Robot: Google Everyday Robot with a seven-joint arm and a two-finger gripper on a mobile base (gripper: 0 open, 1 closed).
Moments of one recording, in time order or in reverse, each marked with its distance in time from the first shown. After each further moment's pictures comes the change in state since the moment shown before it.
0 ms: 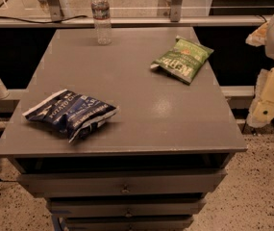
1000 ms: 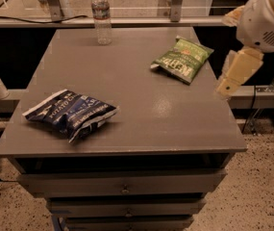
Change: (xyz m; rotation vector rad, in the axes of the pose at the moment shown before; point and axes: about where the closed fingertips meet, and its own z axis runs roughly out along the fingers) arm -0.047 -0.056 0.021 0.120 -0.193 -0.031
